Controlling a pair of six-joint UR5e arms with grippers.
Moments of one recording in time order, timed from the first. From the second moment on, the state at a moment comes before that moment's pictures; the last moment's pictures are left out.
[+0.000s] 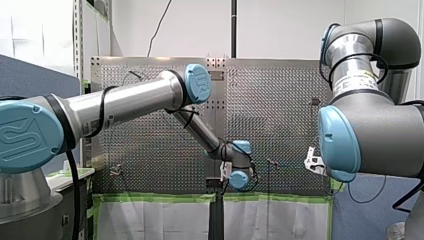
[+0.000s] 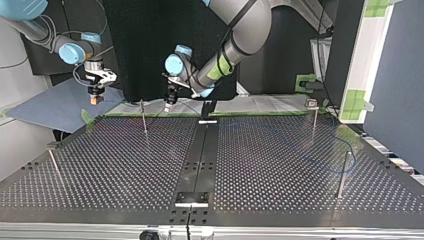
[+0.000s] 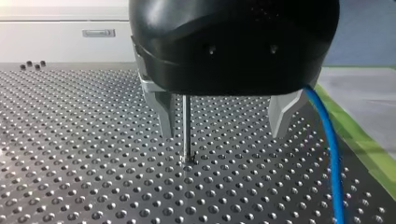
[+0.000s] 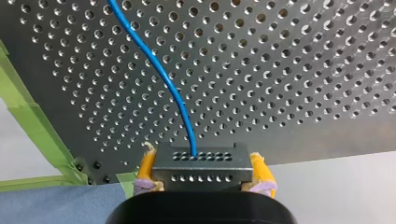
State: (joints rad) left arm -0.76 -2.81 -1.02 -2.48 -1.96 -1.50; right arm 1.52 -0.67 1.72 -0.92 1.30 1.77
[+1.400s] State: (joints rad) left arm -0.81 -2.67 -1.21 -2.60 -1.97 -1.43; right arm 1.53 -0.66 1.72 -0.93 1.29 1.78
